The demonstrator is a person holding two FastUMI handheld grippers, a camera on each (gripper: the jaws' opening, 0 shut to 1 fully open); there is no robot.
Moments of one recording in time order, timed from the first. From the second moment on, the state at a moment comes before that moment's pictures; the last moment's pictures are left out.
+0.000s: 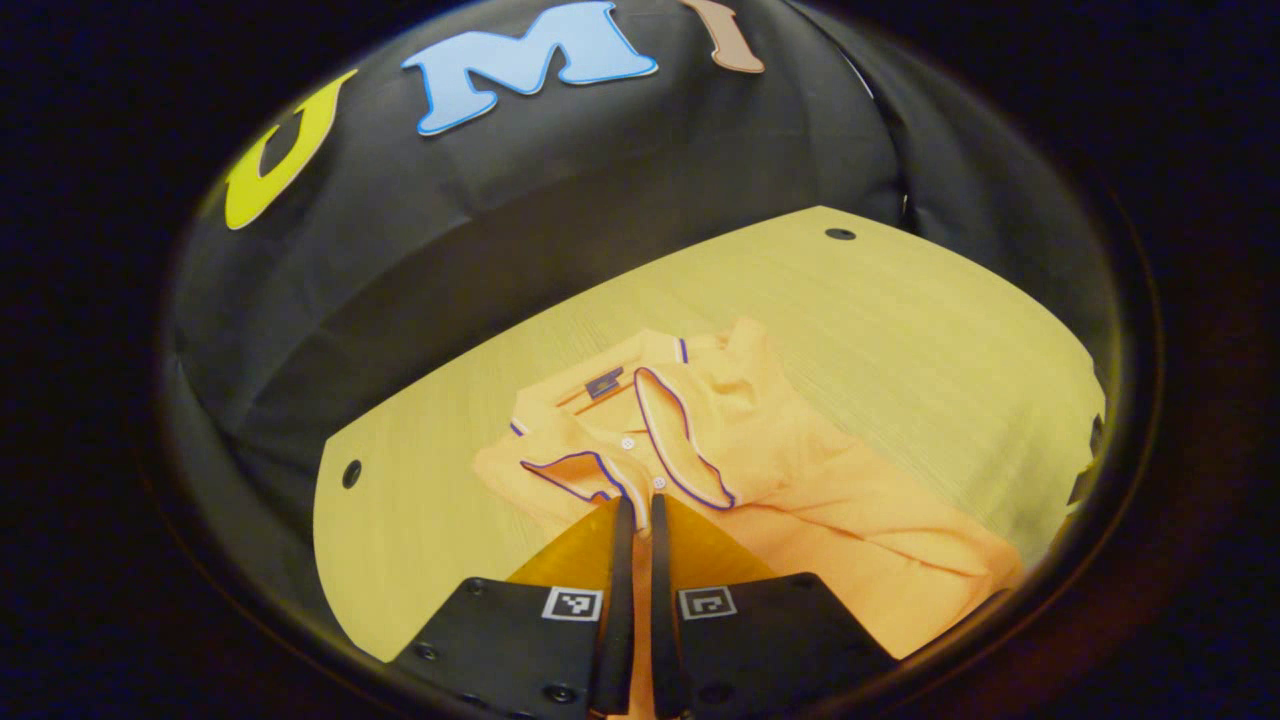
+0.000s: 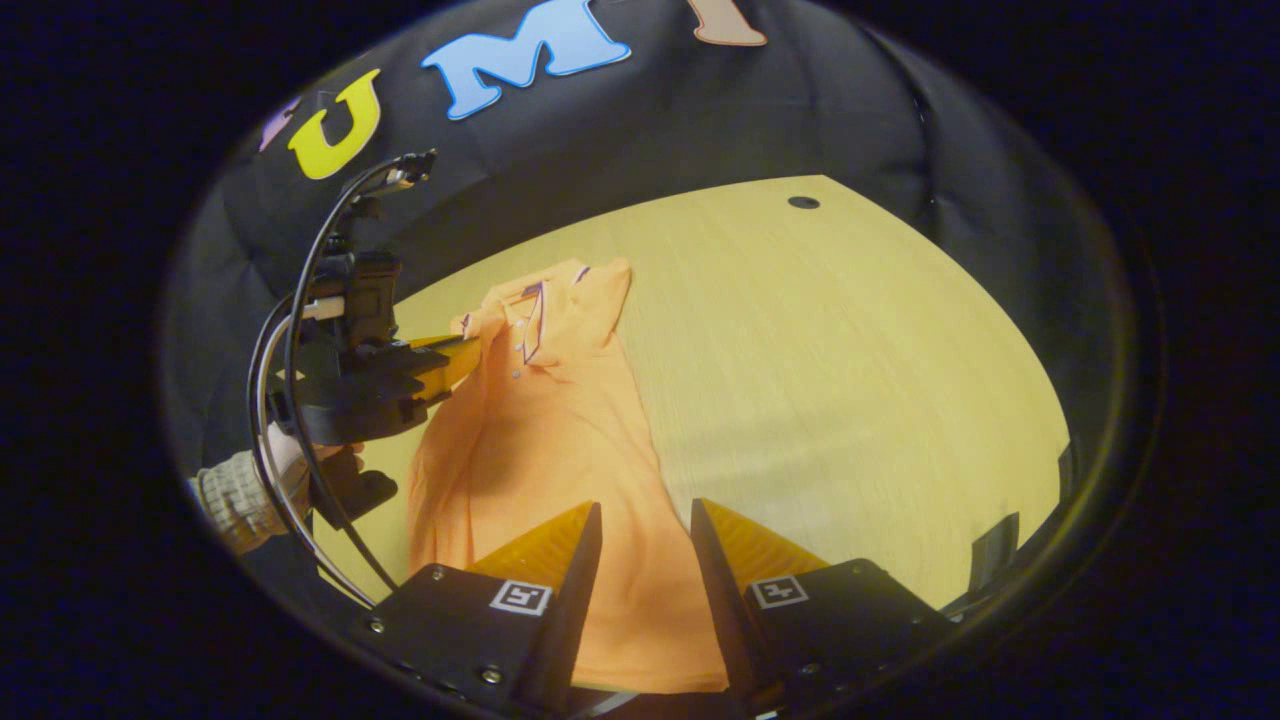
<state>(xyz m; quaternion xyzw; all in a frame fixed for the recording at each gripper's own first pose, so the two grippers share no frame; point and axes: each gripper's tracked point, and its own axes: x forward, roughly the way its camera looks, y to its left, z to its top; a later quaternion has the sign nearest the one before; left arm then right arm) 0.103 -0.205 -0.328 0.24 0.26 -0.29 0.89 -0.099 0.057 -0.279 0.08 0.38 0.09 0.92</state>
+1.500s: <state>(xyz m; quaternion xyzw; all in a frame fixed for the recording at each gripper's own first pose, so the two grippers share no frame) -0.069 -0.042 -0.385 0.09 0.48 -0.16 0.85 -0.149 0.054 -0.349 0.01 0.55 0.10 0.83</state>
